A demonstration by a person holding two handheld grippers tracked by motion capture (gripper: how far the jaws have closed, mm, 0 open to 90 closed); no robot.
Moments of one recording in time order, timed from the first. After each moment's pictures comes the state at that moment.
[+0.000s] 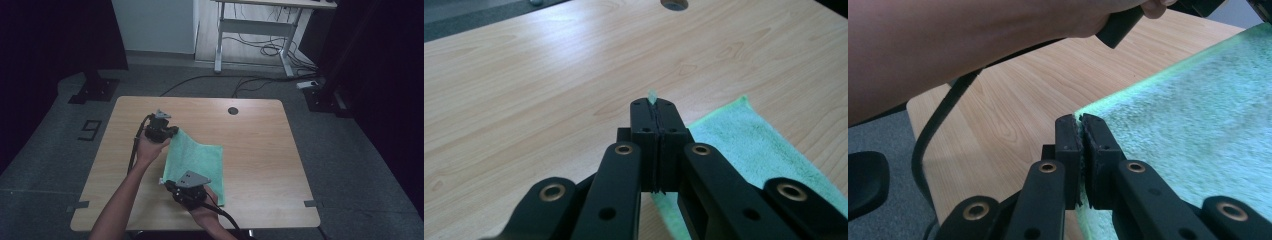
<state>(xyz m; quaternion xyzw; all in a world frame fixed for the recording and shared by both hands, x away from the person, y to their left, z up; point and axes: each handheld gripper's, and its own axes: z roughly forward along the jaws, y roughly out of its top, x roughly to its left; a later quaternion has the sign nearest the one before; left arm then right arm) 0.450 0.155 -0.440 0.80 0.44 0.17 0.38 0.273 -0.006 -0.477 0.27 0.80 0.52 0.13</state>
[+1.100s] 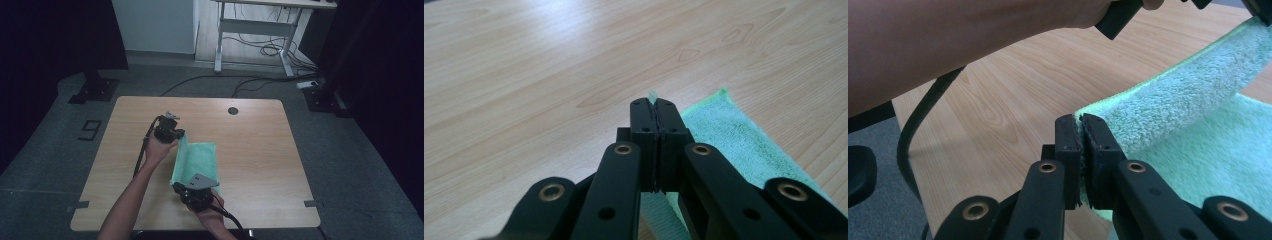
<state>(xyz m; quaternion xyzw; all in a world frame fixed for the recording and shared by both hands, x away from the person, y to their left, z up) 0.468 0.131 -0.461 0.81 0.45 0.14 0.35 0.273 -0.026 -0.498 0.30 0.79 0.52 0.13</state>
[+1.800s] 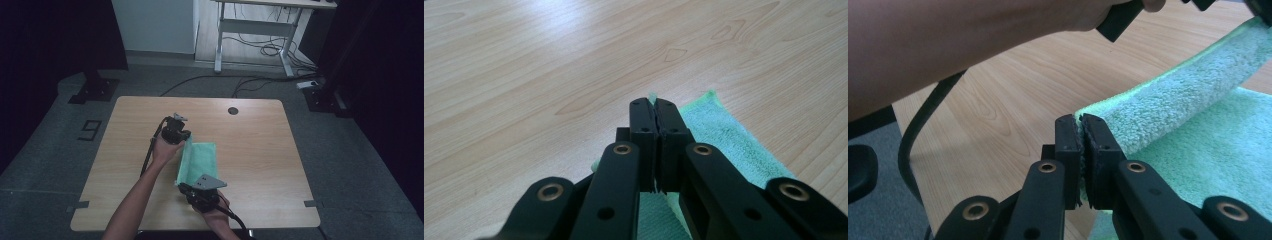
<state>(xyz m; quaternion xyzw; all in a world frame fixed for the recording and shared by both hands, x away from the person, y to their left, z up) 0.469 0.110 -0.464 0.82 0.44 0.15 0.34 0.273 -0.043 -0.501 0.31 0.78 0.53 0.12</state>
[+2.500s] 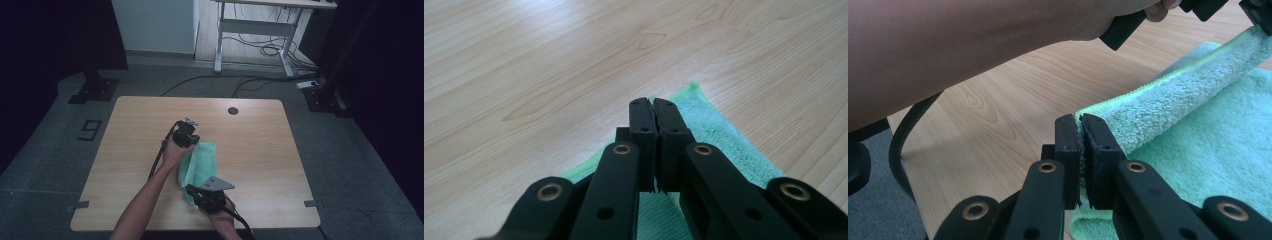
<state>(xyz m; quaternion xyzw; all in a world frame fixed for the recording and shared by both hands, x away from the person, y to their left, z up) 0.475 0.075 -0.488 0.84 0.42 0.13 0.32 0.273 -0.062 -0.514 0.34 0.77 0.53 0.11</state>
